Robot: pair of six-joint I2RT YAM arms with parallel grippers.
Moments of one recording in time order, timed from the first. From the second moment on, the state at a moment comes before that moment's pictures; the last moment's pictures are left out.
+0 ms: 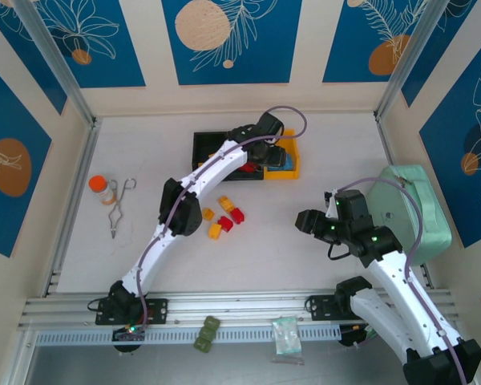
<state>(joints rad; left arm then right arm) -0.73 2.57 2.60 -0.98 0.05 -0.52 0.31 0.70 0.66 -0.81 -0.29 0.66</state>
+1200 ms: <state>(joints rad) -0.75 1.17 0.88 -0.80 0.07 -0.69 0.70 1.35 0.91 -0.57 -0.22 0.53</state>
